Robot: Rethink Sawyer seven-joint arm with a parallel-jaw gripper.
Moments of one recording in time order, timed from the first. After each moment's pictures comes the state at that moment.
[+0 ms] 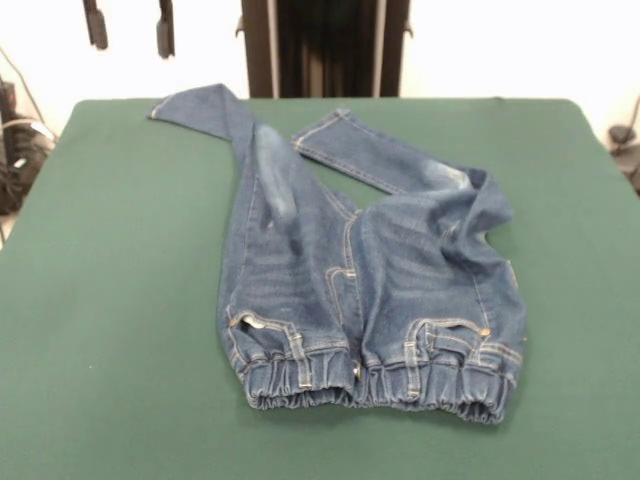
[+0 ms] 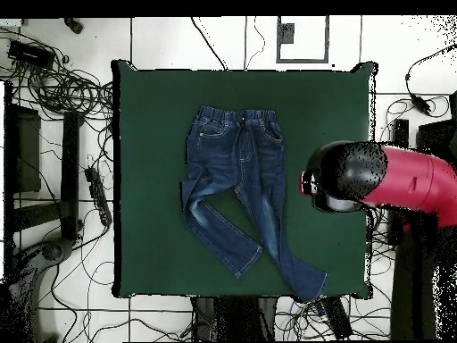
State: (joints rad) arm -0.52 -0.80 0.19 1.46 -0.38 1.05 1.57
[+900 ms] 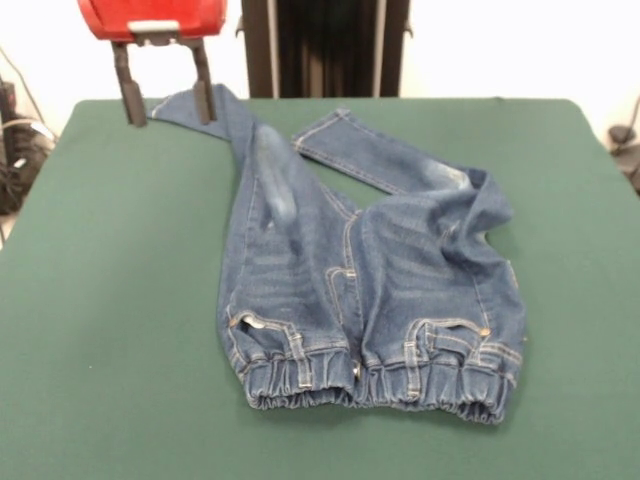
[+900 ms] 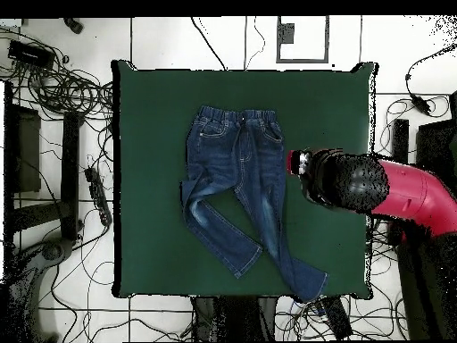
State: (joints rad) arm -0.73 -0.81 0.46 1.65 -0.31 0.67 1.57
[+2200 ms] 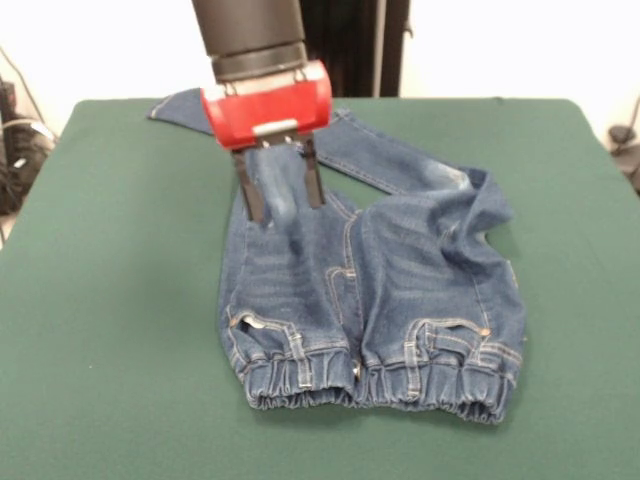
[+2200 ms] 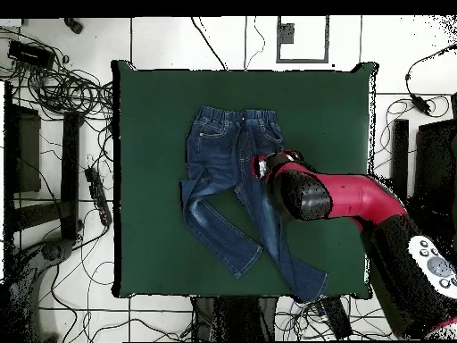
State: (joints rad) arm -0.77 -0.62 0.61 1.75 -0.52 0.33 1.57
